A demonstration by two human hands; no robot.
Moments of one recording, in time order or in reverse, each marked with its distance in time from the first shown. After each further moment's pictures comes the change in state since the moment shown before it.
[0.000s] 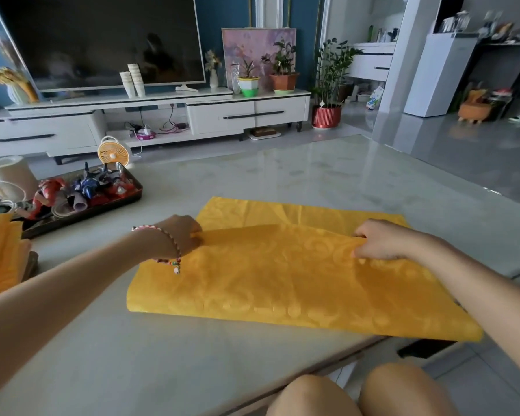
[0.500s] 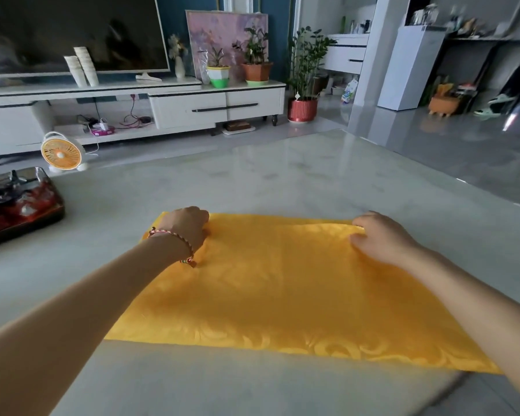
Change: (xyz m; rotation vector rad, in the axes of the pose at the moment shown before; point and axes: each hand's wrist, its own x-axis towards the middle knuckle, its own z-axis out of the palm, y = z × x) left_hand 0.166 0.044 0.021 0.061 0.256 0.007; right_hand 0.104 0.072 0.018 0.072 0.321 0.099
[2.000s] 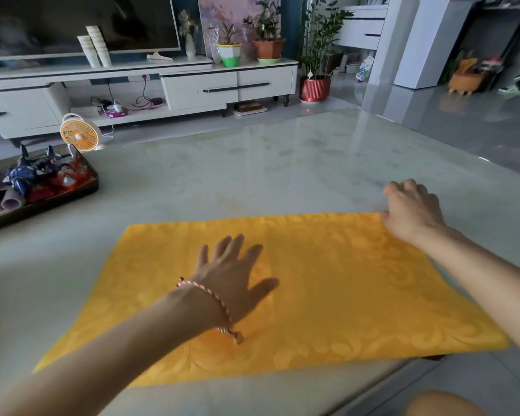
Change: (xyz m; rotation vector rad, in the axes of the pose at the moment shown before) left_hand -0.144 0.042 0.006 -0.200 -0.155 0.166; right_hand -0.021 -0.007 -0.001 -0.241 0.127 0.152
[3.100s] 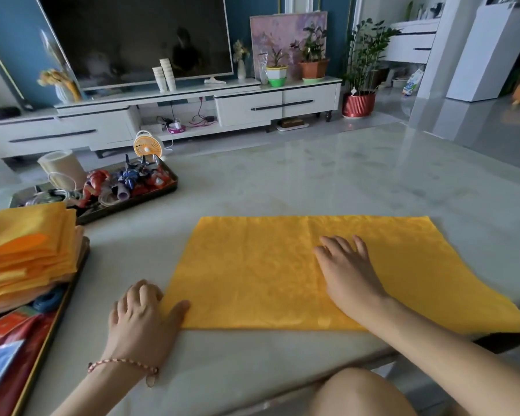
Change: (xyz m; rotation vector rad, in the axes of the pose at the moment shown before) left_hand -0.156 -0.102 0.041 -0.287 0.385 -0.644; right_hand -0.146 -0.119 0.001 0.123 0.043 -0.542
